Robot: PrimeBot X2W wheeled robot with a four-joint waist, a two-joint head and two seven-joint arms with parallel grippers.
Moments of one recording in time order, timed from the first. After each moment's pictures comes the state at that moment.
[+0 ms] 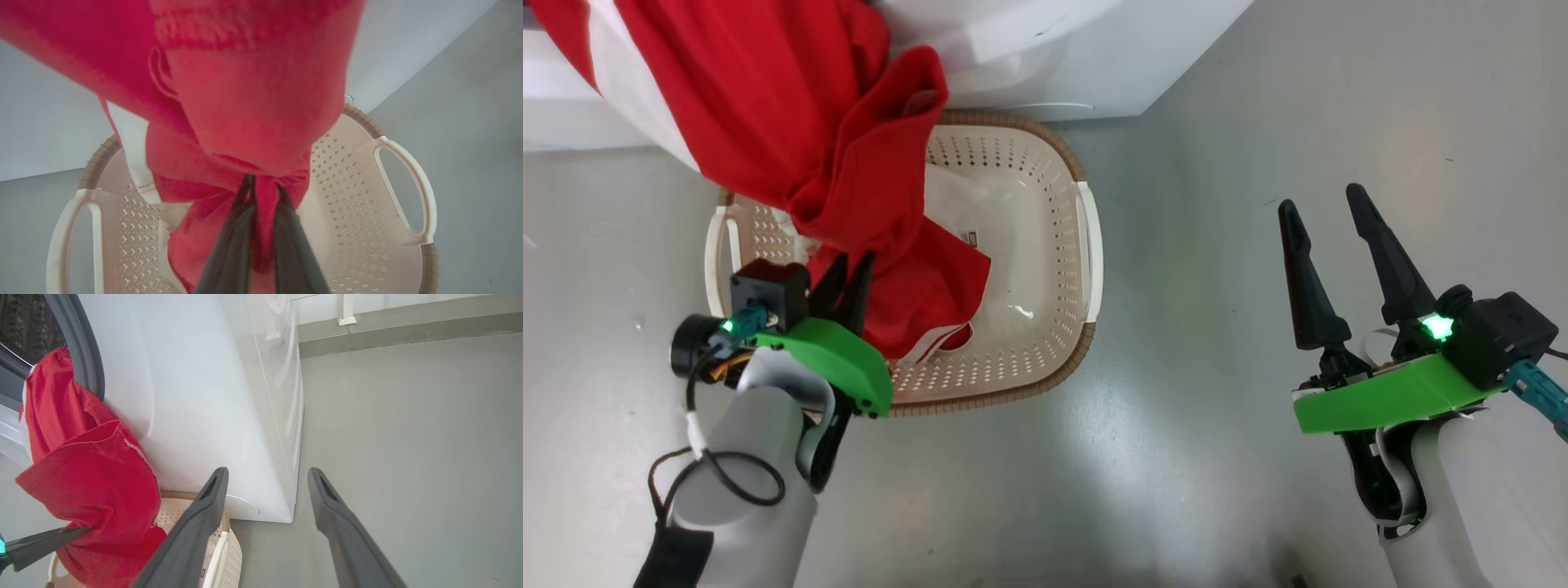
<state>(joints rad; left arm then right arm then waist) -0.75 0.08 -0.28 0.86 -0.31 -0.13 -0.26 -0.32 -0.05 0.07 0.14 0.34 0.12 -0.26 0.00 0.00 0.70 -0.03</state>
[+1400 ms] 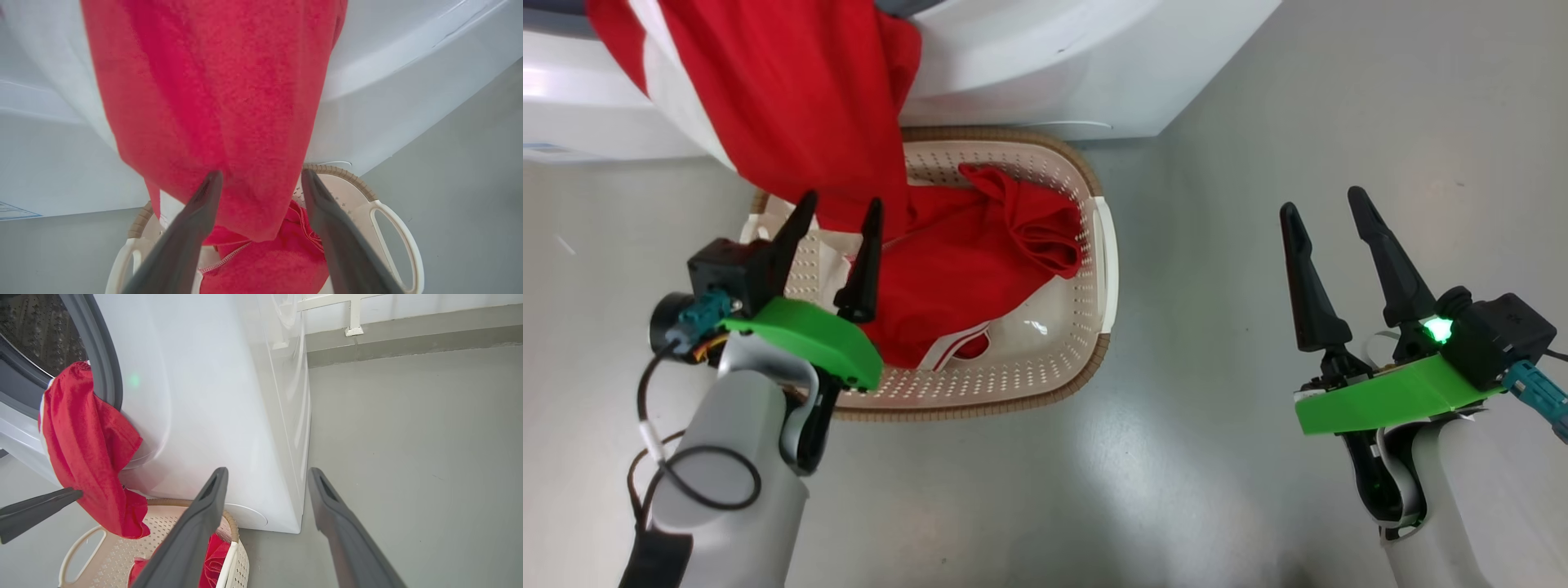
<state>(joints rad) -0.74 0.08 -0.21 0.75 -0.33 -0.13 -0.26 -0.32 -0.05 0.07 0.15 0.33 0.12 -0.26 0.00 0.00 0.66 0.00</state>
